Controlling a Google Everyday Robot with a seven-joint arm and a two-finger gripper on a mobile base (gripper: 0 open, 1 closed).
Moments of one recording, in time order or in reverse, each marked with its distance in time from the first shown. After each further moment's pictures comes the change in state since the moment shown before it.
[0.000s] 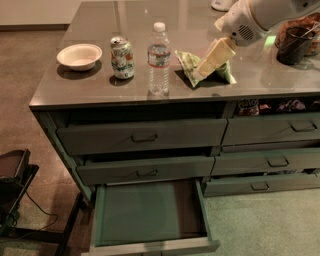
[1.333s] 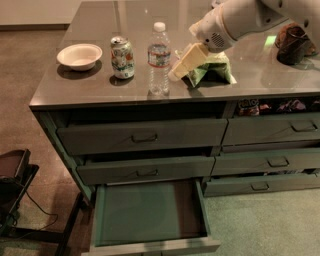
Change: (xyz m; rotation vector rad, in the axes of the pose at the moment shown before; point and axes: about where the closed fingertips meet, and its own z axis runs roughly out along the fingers) arm -0.035 0.008 0.055 -0.063 -0.131 -0.003
